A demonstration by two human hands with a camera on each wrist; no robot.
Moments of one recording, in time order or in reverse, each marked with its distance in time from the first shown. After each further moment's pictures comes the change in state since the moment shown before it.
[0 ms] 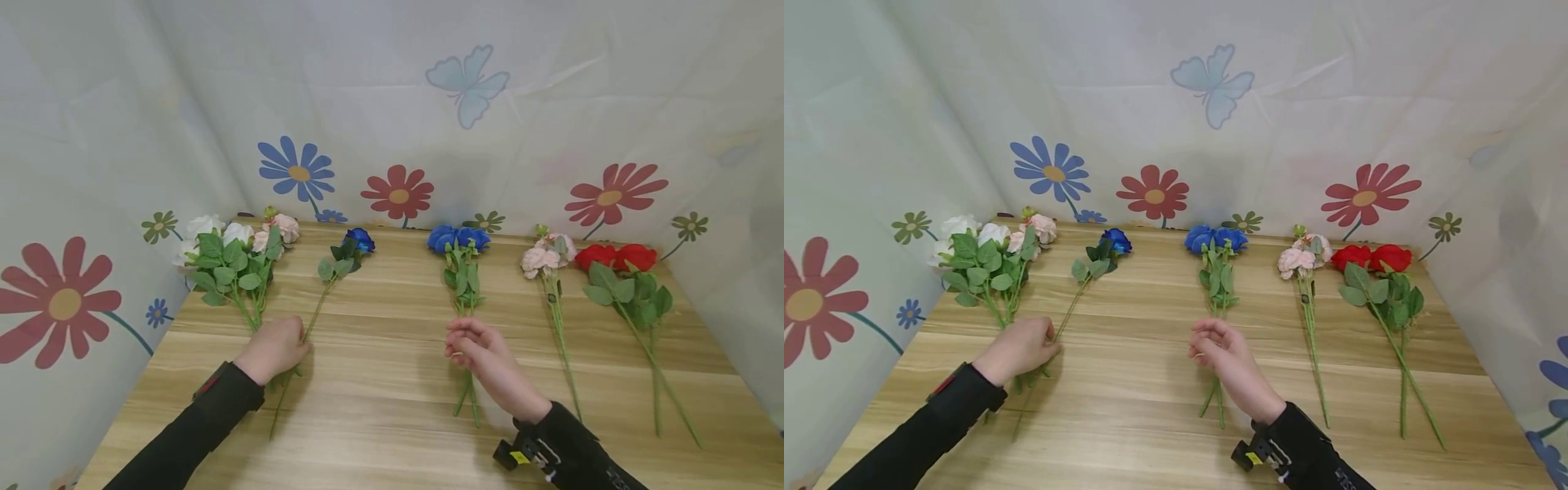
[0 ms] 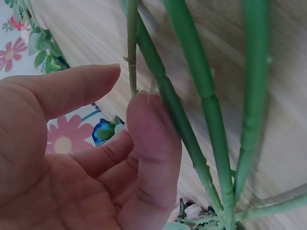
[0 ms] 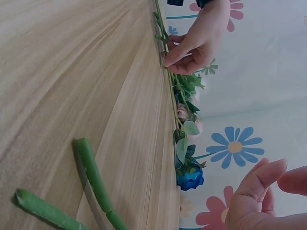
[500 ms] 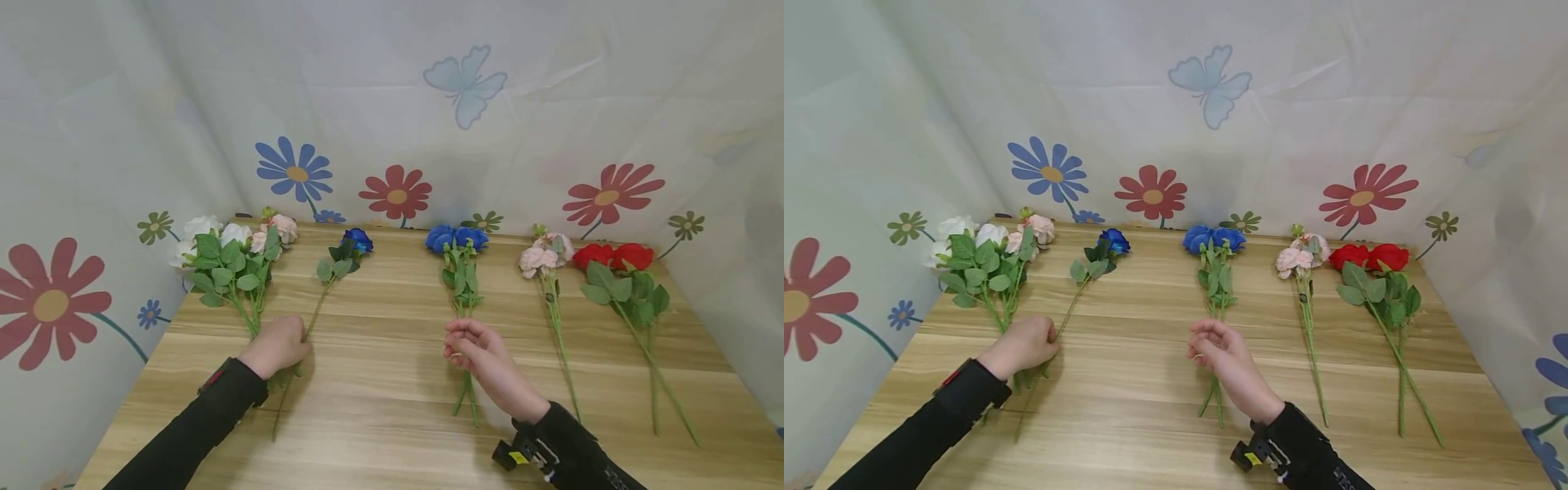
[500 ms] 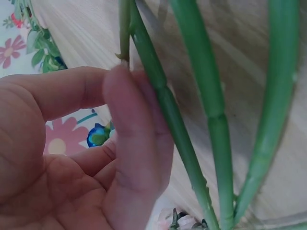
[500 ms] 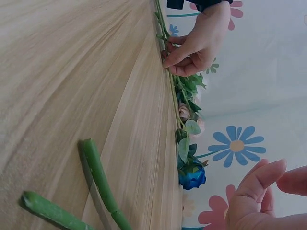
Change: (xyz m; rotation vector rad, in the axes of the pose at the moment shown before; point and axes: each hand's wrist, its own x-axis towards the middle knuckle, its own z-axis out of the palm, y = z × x) left_hand 0.008 0.000 0.002 -0.053 -0.035 0.014; right_hand -0.001 0.003 -0.001 -0.003 -0.019 -0.007
